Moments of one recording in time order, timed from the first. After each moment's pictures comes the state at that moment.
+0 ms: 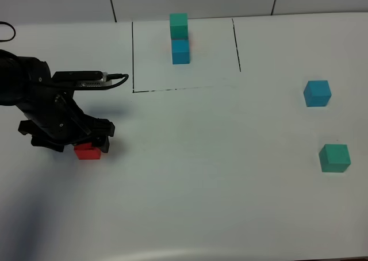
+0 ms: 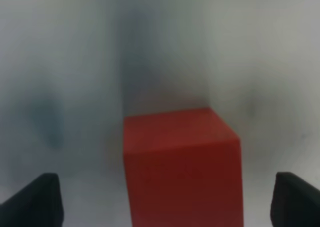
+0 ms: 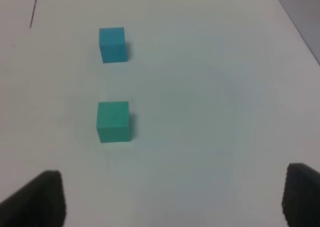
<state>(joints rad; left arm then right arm) -0.24 1.87 -1.01 -0.08 0.55 -0.08 0.01 -0.01 -0.50 -0.06 1.07 0.05</state>
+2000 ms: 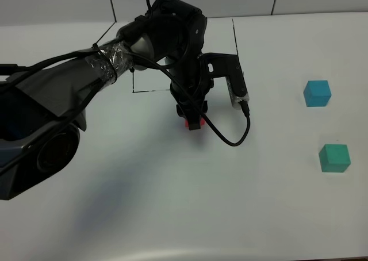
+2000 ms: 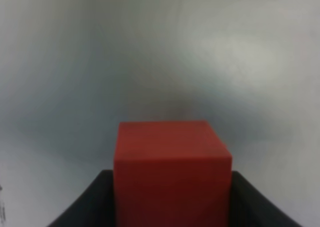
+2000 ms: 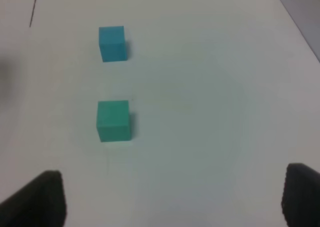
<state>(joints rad) -0.64 2.40 -2.05 -0.01 1.10 0.84 0.01 -0.01 -0.50 -0.06 1.07 0.06</state>
